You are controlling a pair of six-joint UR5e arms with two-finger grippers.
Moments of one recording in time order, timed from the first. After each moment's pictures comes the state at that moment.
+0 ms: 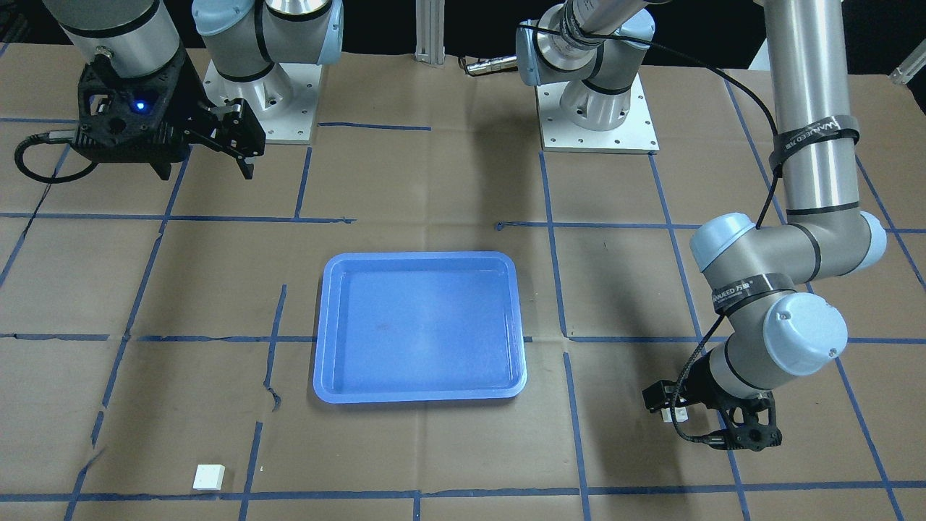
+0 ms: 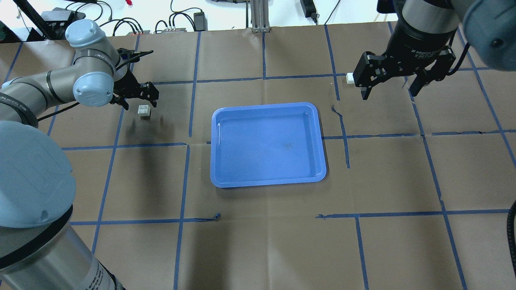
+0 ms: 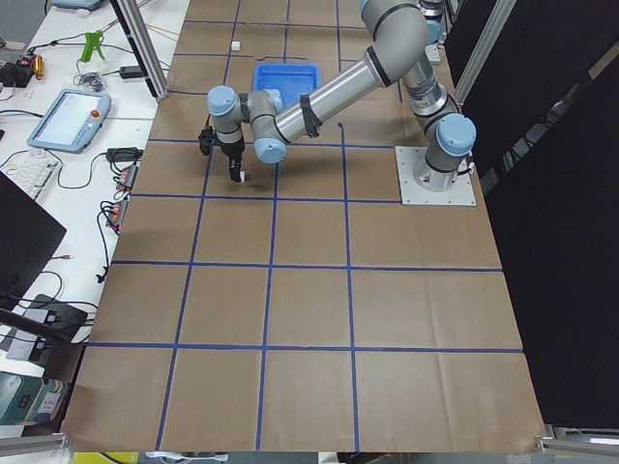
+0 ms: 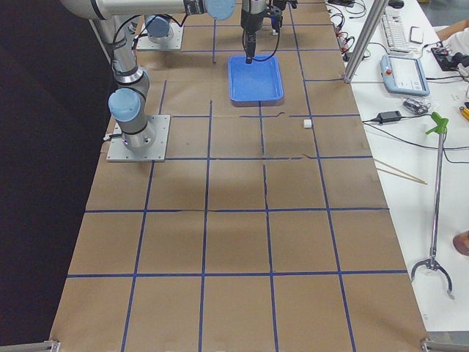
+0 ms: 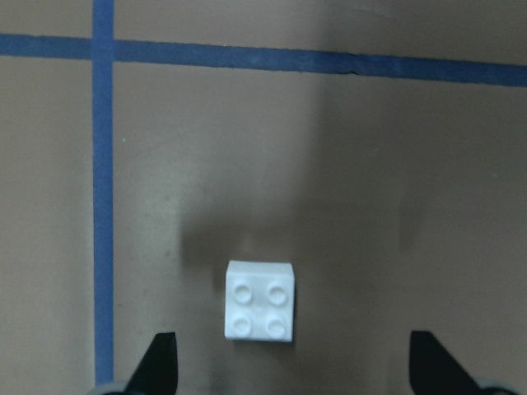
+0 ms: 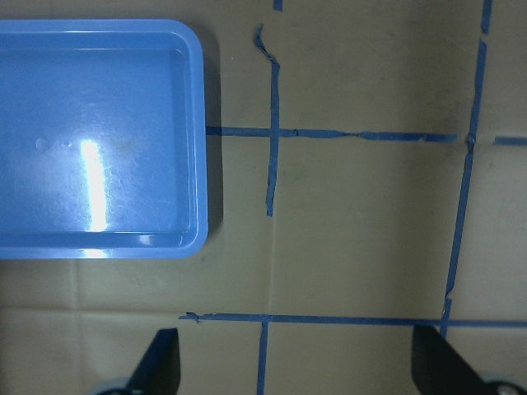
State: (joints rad) left arm -1.34 -2.17 -1.58 -0.97 1.57 0.17; right arm 1.57 -1.57 1.54 -1.53 -1.59 -0.12
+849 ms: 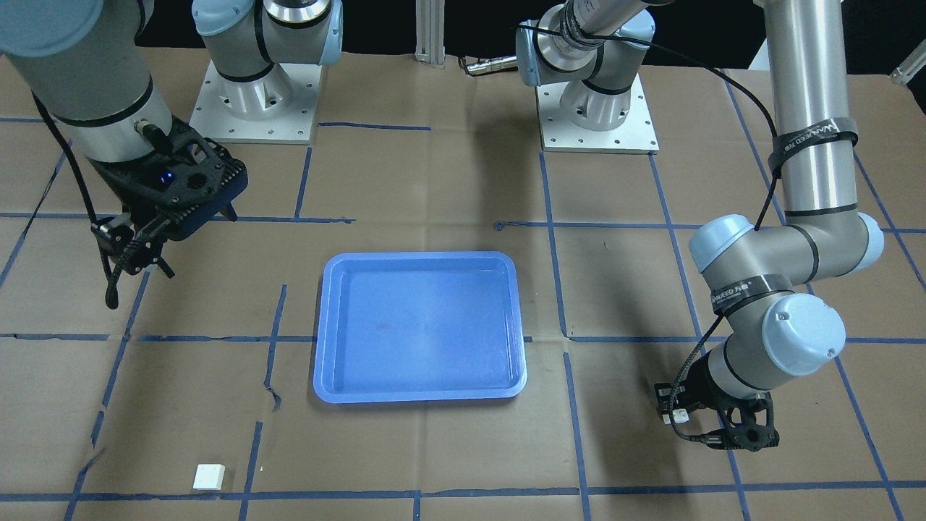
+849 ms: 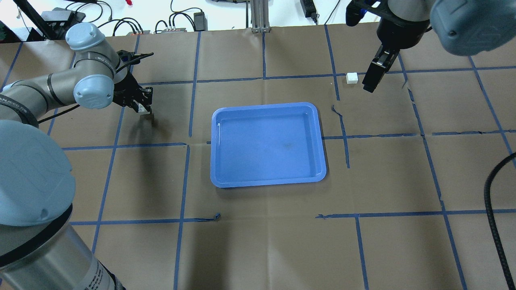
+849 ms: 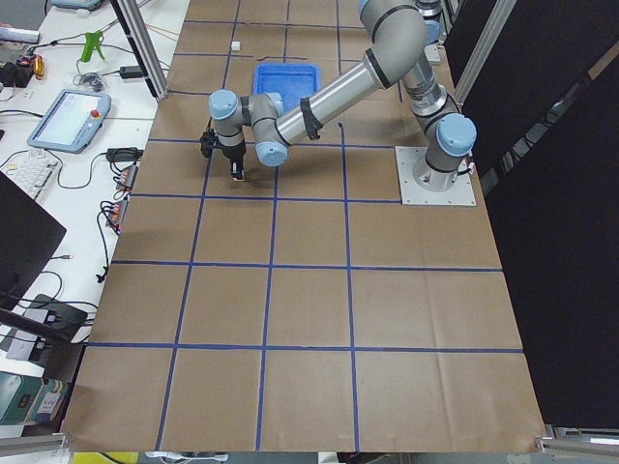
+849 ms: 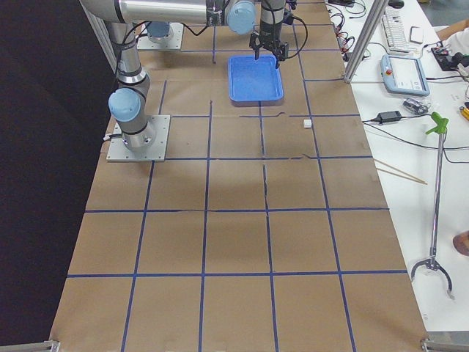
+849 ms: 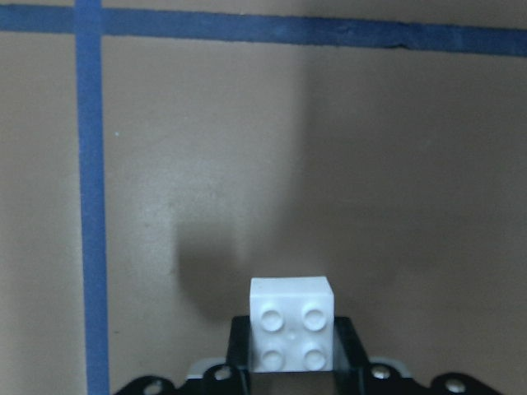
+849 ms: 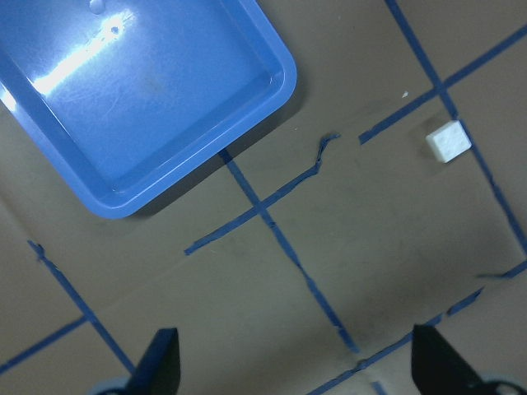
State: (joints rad) left arm -1.34 -2.15 -1.58 -0.96 1.56 0.20; right arm 1.56 -1.40 1.45 -1.66 -1.60 -1.09
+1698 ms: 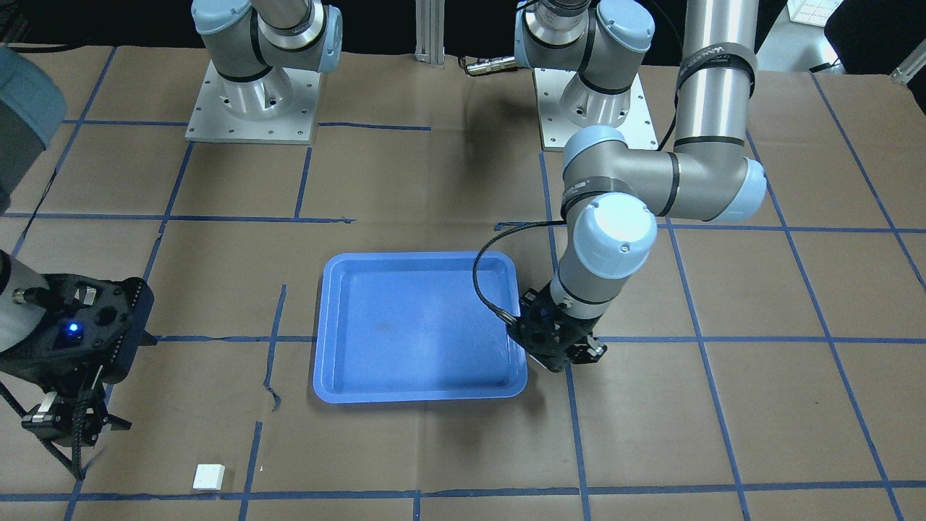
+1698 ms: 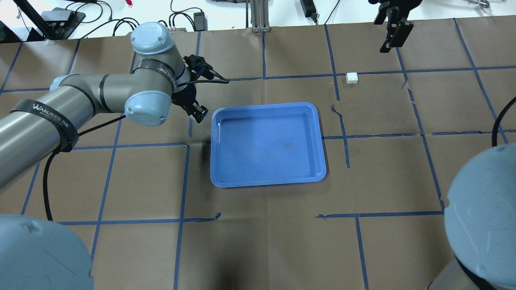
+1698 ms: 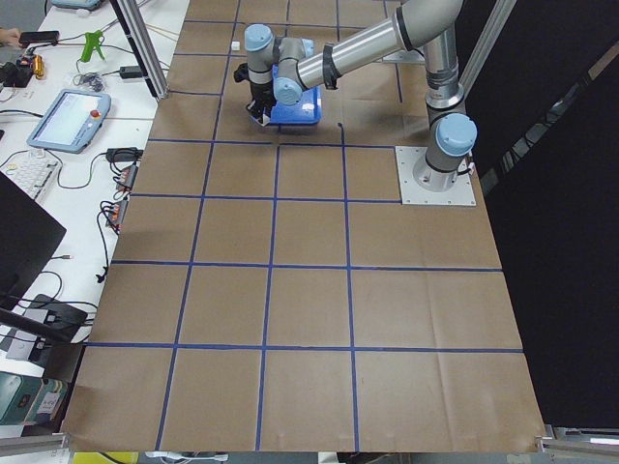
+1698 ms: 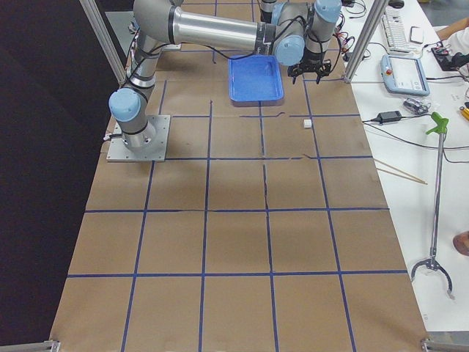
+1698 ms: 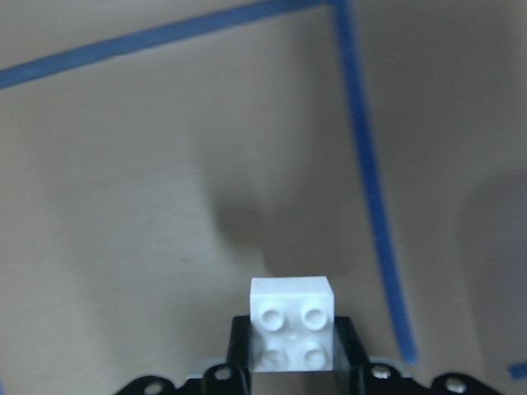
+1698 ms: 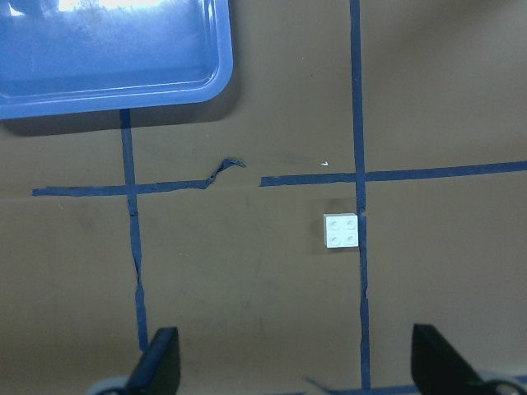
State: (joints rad) left arm -1.70 -1.99 -1.71 -0.98 1.57 0.76; right arm 1.42 -1.08 1.17 -1.66 -1.40 -1.73
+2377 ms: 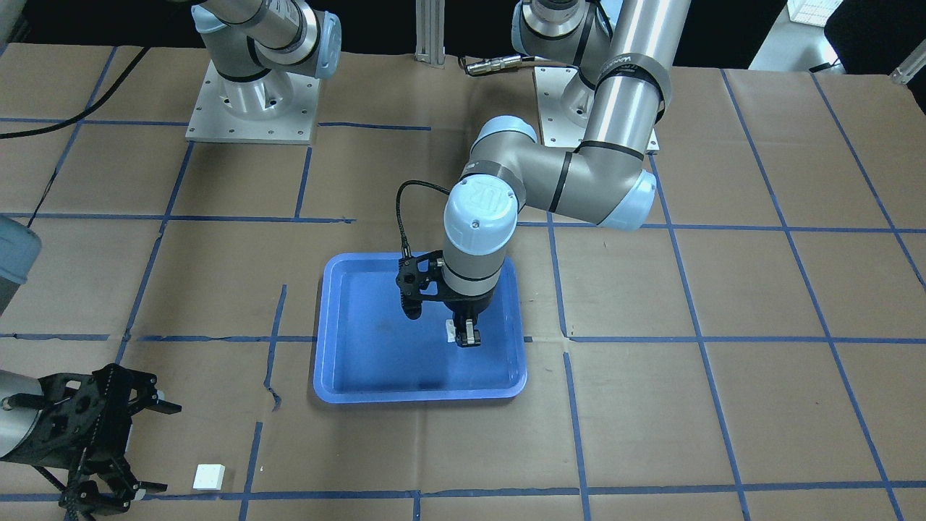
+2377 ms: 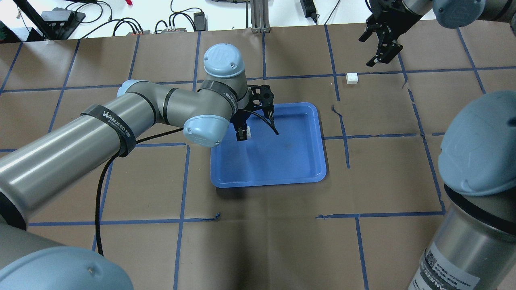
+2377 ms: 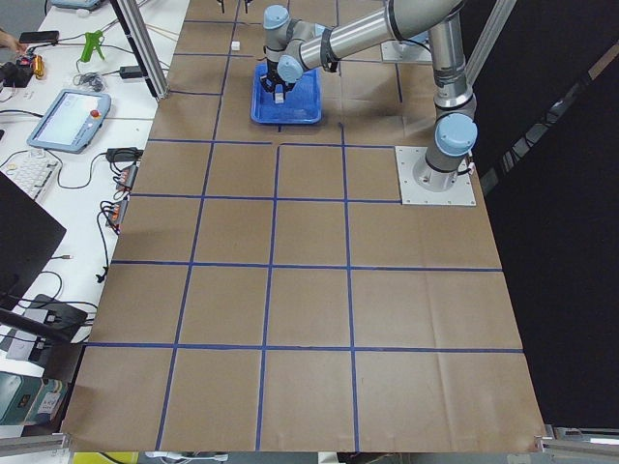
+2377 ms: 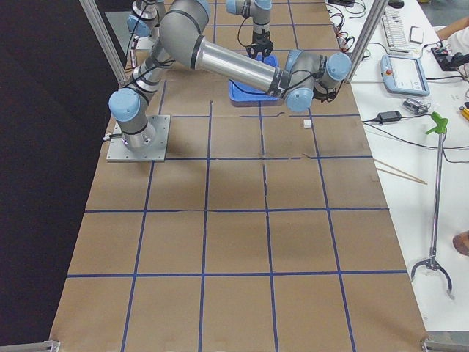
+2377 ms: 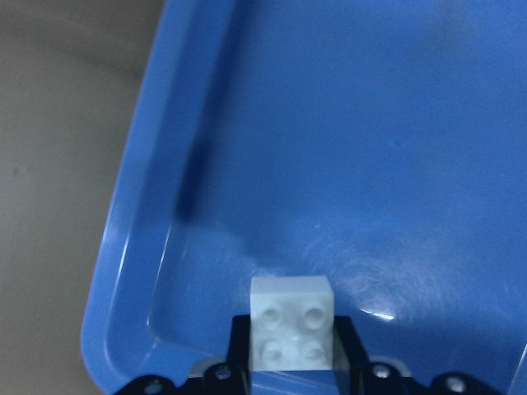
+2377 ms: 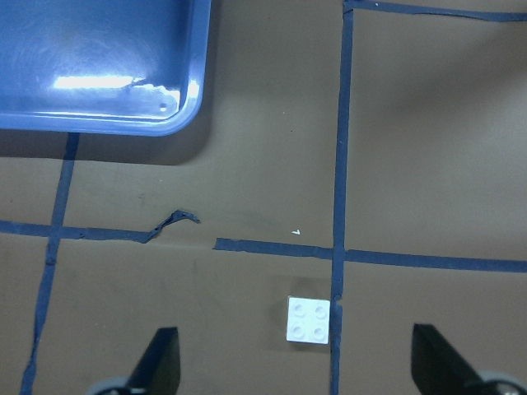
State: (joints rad) left arm -1.89 -2.06 -1.70 -0.93 1.56 1.16; right arm 1.33 -0.89 1.17 -1.75 -1.12 -1.90
